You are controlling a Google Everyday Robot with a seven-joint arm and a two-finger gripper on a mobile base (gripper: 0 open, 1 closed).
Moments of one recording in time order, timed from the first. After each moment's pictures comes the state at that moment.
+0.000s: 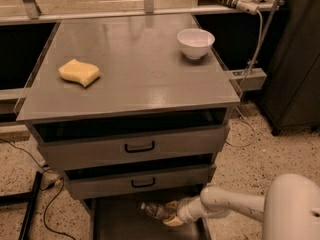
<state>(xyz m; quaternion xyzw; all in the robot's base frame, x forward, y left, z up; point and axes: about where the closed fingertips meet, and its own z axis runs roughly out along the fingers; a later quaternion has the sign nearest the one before) 0.480 -0.048 0.228 -0.61 0.70 0.26 0.28</state>
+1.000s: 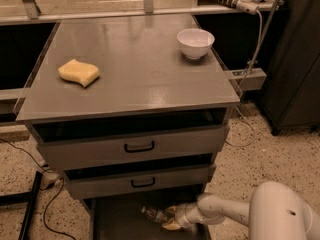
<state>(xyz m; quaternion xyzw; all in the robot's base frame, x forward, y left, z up) 0.488 -0.046 0.155 -0.59 0.71 0.26 0.28</state>
